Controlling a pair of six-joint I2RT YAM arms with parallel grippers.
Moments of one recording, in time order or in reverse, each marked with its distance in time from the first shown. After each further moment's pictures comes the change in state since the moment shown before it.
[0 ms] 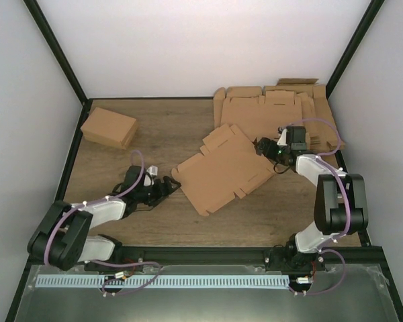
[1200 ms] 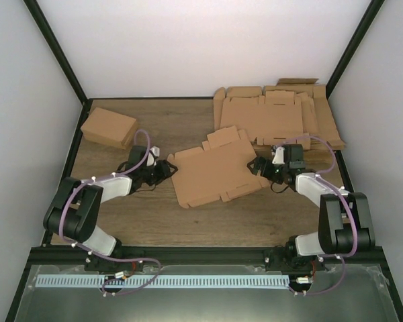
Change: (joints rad) left arm 0.071 0.255 0.281 -0.048 -0.034 0.145; right arm 0.036 -0.157 -0.245 0.024 -0.158 0.011
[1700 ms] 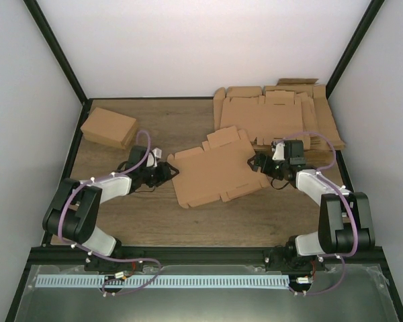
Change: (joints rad) left arm 0.000 -0.015 0.011 -0.074 0.063 0.038; right arm 0.001 0.004 0.054 -0.042 0.013 -0.023
